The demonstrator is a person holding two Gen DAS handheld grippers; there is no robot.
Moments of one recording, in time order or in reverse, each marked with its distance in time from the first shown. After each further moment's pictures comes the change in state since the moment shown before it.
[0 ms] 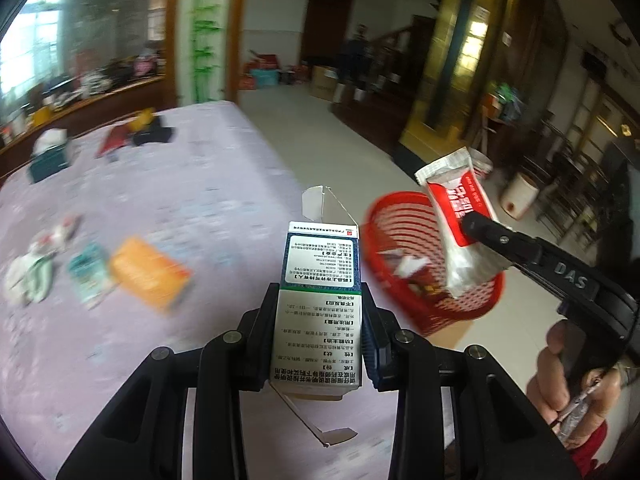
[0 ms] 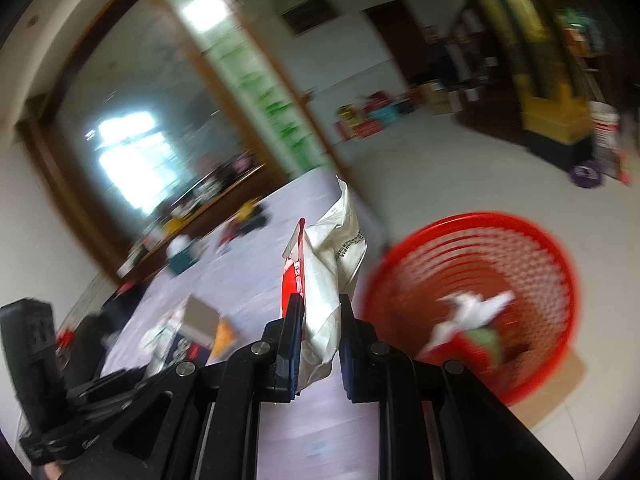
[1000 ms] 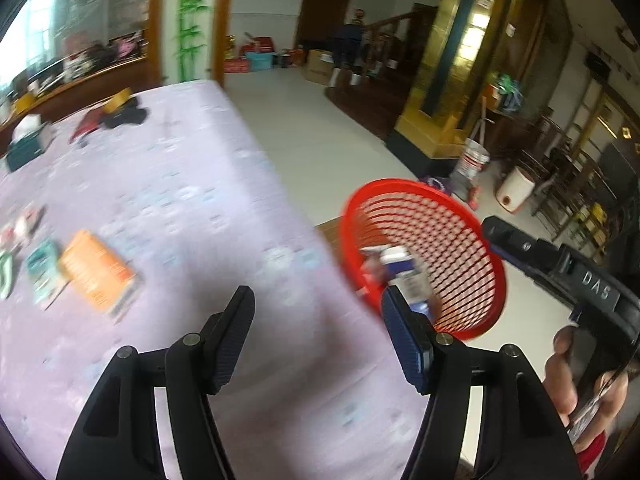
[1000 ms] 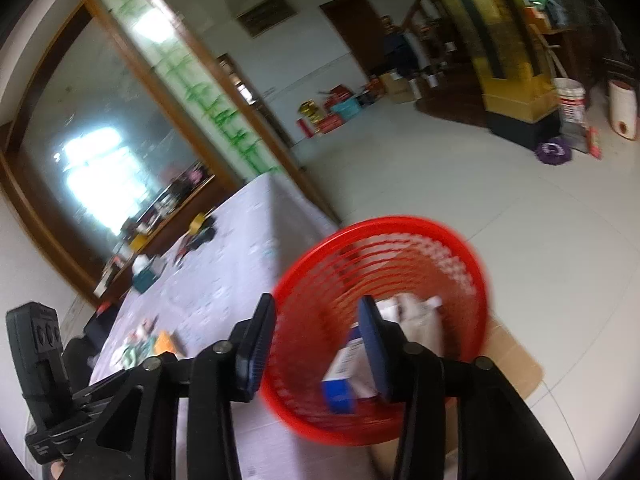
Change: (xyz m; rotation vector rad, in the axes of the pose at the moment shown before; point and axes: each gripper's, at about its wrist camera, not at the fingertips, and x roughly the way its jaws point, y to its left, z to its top) left arm 0.041 -0.006 0.002 -0.047 0.051 0.004; right arm -0.001 -0.065 0.021 0.068 0.041 -0.059
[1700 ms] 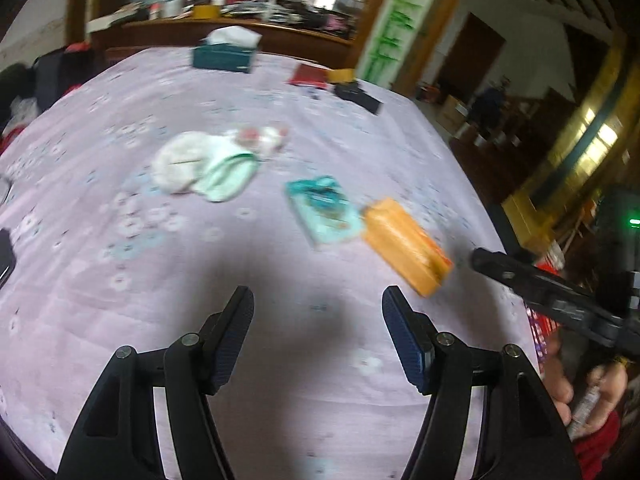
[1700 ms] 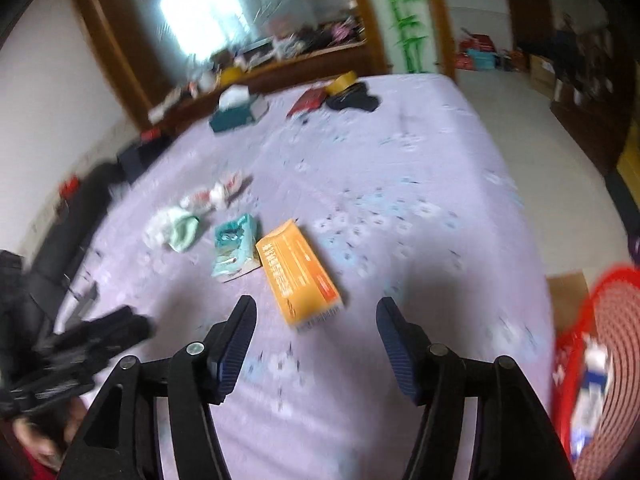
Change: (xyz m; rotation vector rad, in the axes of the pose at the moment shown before) left arm -0.102 0.248 -0.063 -0.465 -0.069 0.238; right arm 0.167 0.239 -0.071 -0.513 0.412 0.137
